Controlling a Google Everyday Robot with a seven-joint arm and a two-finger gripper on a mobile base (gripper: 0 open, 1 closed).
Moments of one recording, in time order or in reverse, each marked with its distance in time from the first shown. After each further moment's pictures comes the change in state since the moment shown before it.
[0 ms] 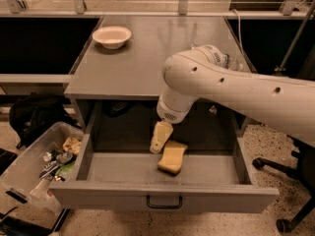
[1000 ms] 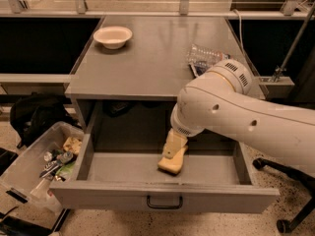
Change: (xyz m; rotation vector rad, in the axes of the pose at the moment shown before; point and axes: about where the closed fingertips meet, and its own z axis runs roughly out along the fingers) arm 0.032 0.013 -0.046 0.248 -0.006 0.034
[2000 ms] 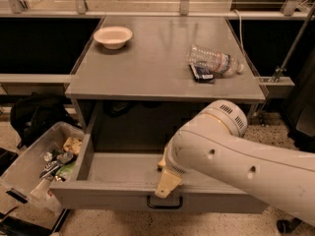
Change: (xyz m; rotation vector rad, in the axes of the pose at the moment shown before) arm 0.021 0.094 0.009 -0.107 0.011 0.034
